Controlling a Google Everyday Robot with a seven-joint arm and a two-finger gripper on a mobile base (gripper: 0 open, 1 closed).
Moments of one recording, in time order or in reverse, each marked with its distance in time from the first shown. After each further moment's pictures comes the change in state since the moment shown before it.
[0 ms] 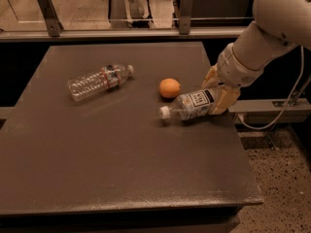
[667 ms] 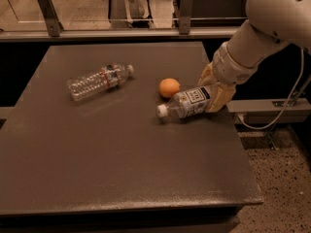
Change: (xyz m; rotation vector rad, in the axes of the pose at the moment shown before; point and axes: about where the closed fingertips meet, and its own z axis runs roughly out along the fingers) arm -0.005 -0.011 0.009 -0.007 -0.010 -0.044
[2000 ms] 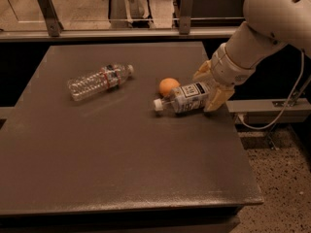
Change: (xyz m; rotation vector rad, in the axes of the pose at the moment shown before) arm -0.001 0.000 0.001 -0.003 -0.001 -0.002
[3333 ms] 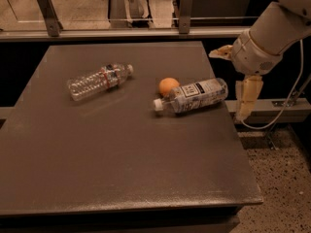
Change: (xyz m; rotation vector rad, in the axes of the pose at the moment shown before) arm 0.015 0.012 -0.046 -0.037 -0.009 0.047
